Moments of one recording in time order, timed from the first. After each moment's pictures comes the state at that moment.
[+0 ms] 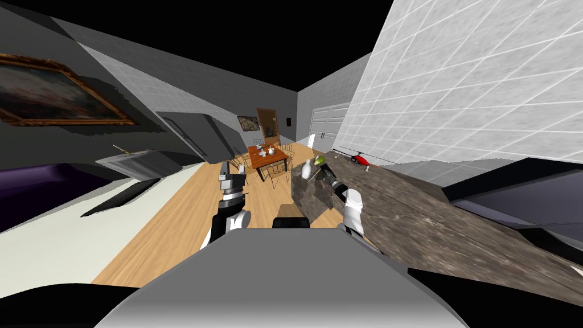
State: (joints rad) left arm 0.53 0.01 0.00 -2.30 0.09 -0.50 -0.03; right arm -0.21 -0.12 -0.73 -1.32 1.77 -0.90 1.44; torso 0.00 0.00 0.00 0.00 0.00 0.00
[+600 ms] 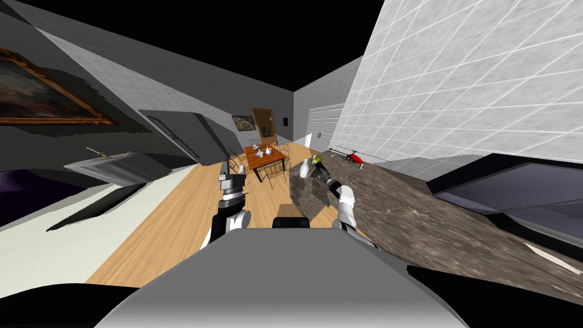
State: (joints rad) left arm 0.53 0.01 0.00 -2.30 0.09 -0.50 -0.03; right arm -0.27 -0.09 -0.68 -1.28 1.80 -0.87 1.45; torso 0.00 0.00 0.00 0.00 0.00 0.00
